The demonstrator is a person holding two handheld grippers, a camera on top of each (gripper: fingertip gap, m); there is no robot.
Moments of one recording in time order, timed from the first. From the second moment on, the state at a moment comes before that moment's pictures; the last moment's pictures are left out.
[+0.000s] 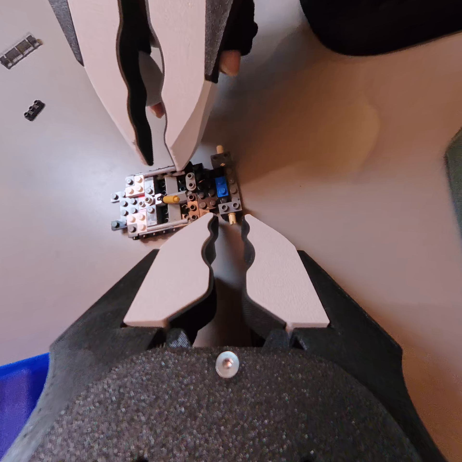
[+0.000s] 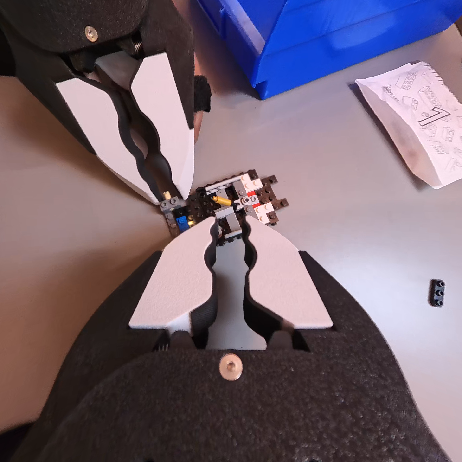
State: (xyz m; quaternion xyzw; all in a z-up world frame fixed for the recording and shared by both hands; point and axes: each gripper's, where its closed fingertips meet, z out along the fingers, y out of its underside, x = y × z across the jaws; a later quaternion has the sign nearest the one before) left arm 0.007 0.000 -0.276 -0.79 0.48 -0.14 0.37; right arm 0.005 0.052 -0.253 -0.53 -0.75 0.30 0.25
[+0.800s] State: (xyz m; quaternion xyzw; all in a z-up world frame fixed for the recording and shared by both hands) left arm -0.007 0.034 -0.271 -0.84 0.34 -0.16 0.39; right arm 0.002 0.064 -0.277 -0.48 -0.86 0.17 0.09
